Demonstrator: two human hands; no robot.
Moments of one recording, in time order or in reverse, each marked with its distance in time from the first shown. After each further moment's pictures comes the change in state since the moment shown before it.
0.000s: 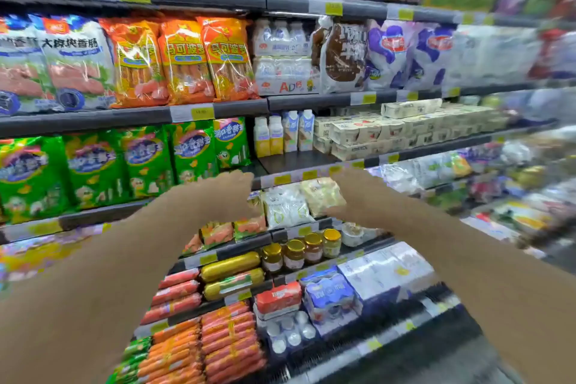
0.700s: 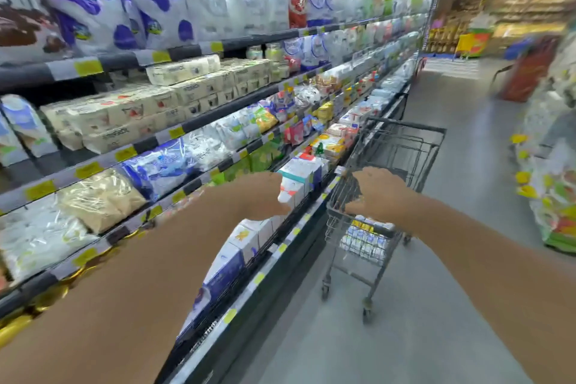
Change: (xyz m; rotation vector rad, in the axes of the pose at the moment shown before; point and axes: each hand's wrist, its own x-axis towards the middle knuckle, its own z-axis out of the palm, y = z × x) left_hand 0.101 0.478 0.039 0.038 -0.091 0.723; right_hand -0.267 0.379 0.049 -0.011 -0.116 0.738
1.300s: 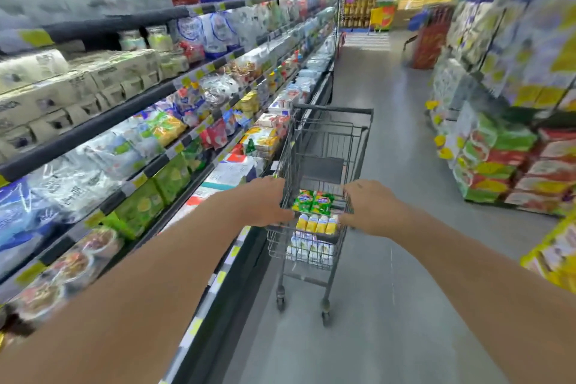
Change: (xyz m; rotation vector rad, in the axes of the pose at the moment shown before) left_hand 0.242 0.119 0.009 0.024 -0.086 0.281; right_hand 0.093 0.180 0.060 0.106 -0.076 0.272
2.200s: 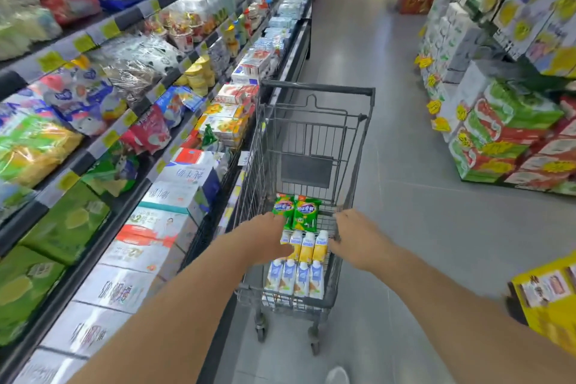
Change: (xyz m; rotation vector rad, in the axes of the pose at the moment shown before) left_hand 0.374 -0.058 0.070 -0.094 -0.244 0.097; right_hand 0.312 0.102 0.098 0.214 -0.182 0.132
